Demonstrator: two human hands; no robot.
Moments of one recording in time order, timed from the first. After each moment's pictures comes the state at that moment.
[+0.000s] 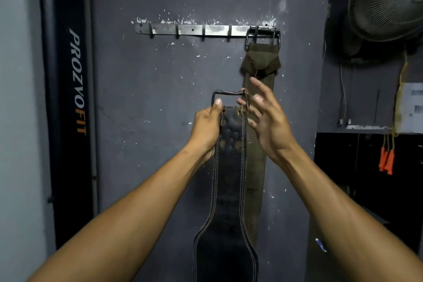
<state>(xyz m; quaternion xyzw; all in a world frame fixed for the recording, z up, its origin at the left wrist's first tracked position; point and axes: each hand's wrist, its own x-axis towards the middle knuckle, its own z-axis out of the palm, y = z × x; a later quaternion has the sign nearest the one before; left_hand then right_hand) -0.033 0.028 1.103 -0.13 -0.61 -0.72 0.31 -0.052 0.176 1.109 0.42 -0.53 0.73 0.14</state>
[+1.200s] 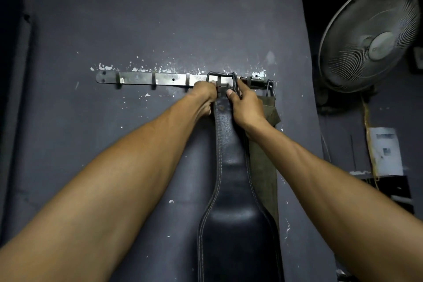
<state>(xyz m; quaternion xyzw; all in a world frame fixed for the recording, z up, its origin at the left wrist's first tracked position) -0.175 0.004 1.342 -0.13 -0.71 -0.63 0.30 -0.180 0.111 1.291 0.21 -0.71 0.50 0.45</state>
